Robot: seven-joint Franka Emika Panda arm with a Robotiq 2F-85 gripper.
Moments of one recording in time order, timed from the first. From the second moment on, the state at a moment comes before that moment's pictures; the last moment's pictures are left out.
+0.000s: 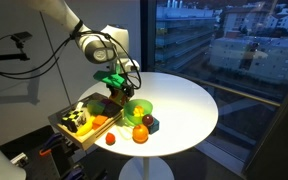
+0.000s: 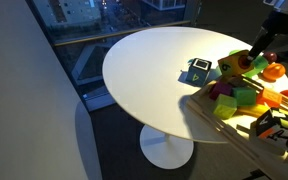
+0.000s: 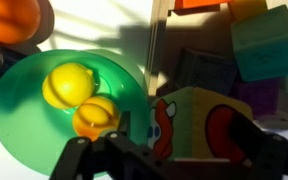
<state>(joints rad) -0.03 0.09 0.02 -2.41 0.24 2.49 -0.51</state>
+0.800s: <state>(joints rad) -0.03 0.14 0.02 -2.26 0.24 2.59 -0.34</state>
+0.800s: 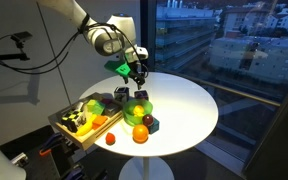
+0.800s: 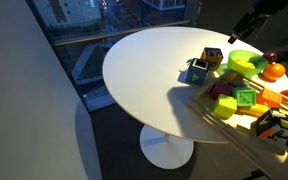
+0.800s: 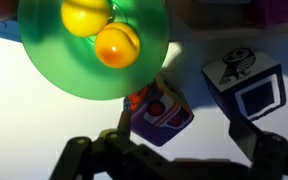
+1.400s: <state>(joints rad) -0.03 0.12 0.00 -2.26 0.15 2.40 -0.29</state>
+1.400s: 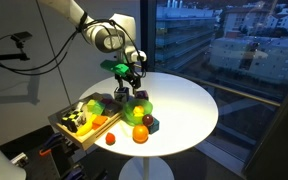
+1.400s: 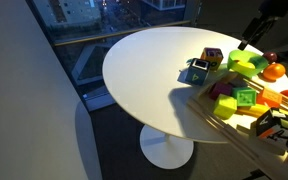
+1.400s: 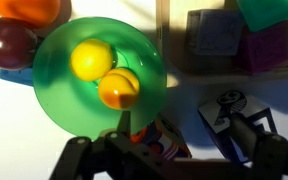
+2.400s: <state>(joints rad) -0.03 -0.10 -0.02 -2.34 -0.10 2.09 -0.14</state>
